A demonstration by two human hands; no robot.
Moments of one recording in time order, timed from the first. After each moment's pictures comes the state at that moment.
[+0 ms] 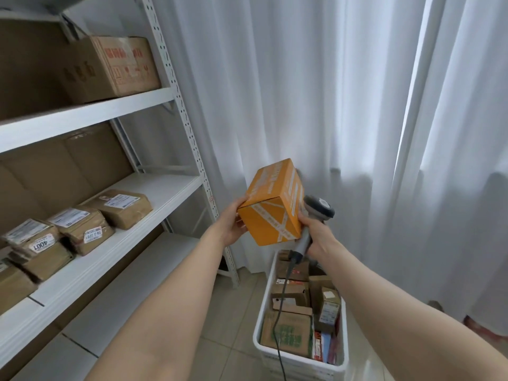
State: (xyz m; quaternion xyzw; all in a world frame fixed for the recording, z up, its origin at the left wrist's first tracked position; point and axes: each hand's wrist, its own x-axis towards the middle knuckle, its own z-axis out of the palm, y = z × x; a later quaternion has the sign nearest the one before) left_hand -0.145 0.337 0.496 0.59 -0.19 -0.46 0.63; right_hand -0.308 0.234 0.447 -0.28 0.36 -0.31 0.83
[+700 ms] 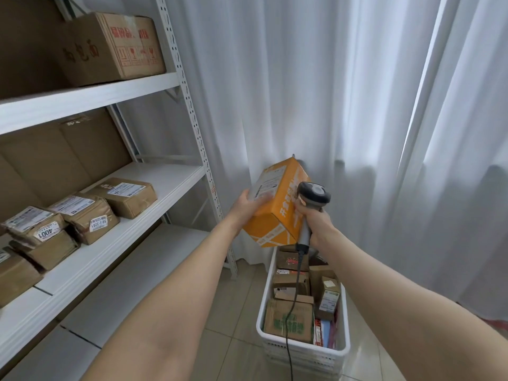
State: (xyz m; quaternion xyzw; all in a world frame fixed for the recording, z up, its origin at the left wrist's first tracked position) left_hand -0.122 0.363 0.486 0.74 -0.36 -0.29 0.48; right_hand -0.273 0.265 0.447 -0.37 0.37 -0.33 0.79
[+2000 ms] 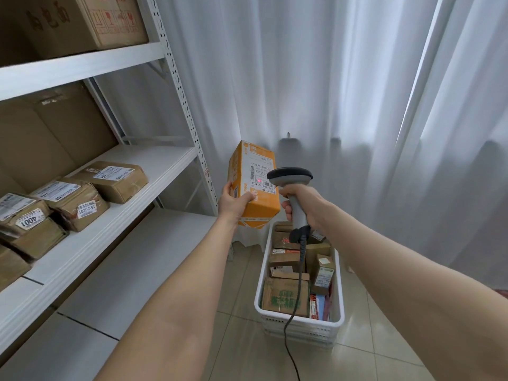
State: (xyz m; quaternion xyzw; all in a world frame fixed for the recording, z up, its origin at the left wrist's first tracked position) left_hand -0.105 0.364 0.430 0.74 -0.23 -0.24 0.58; right_hand -0.272 0.287 0.470 -0.47 0.38 -0.18 0.77
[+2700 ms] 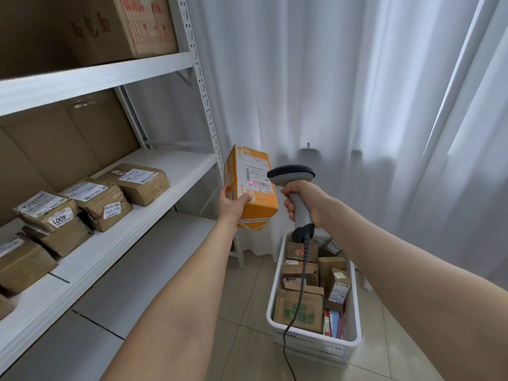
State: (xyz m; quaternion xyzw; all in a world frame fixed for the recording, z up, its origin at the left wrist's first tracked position) left_hand -0.049 0.388 0.441 0.73 -0.19 -0.21 0.62; right_hand -0.224 0.302 0.501 -0.49 0.35 -0.14 0.78
